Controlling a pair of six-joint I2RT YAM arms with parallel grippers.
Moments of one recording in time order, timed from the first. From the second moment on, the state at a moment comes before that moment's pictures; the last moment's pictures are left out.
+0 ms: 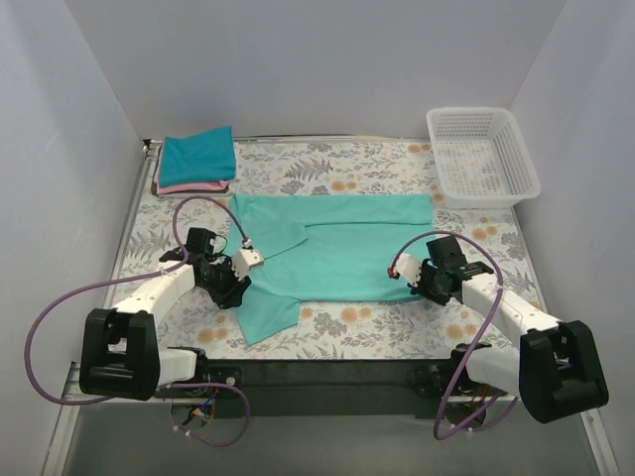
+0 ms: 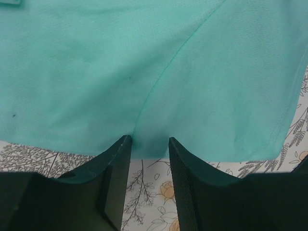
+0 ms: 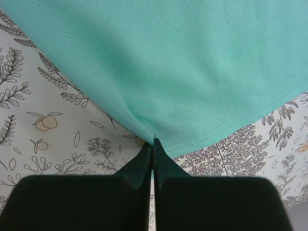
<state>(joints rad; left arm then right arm) -0.11 1.26 0.63 -0.66 0.48 0.82 0.30 1.15 0.51 -0.53 -0.08 -0.90</state>
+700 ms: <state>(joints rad) -0.18 1.08 0.52 -0.75 0.40 0.94 0.30 1.03 0.51 -0.68 -0.10 -0.90</state>
